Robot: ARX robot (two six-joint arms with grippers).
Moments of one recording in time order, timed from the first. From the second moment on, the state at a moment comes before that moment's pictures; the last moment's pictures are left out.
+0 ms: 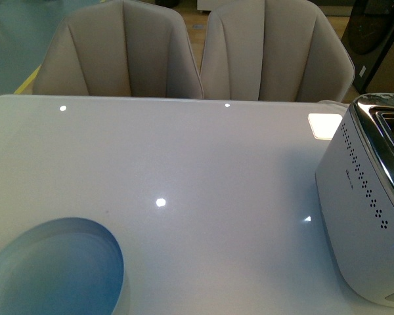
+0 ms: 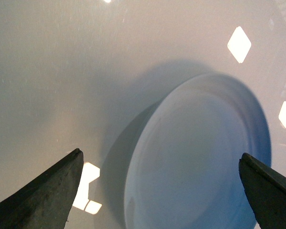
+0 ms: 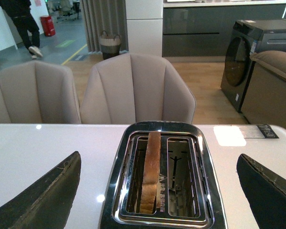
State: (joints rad) left arm 0.48 2.06 0.26 0.84 0.48 -0.30; right arm 0.00 0.01 0.02 0.00 0.00 0.00
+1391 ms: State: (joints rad) left arm -0.04 0.66 0.01 0.64 -0.01 -0.02; right arm 0.00 0.01 0.02 0.00 0.00 0.00
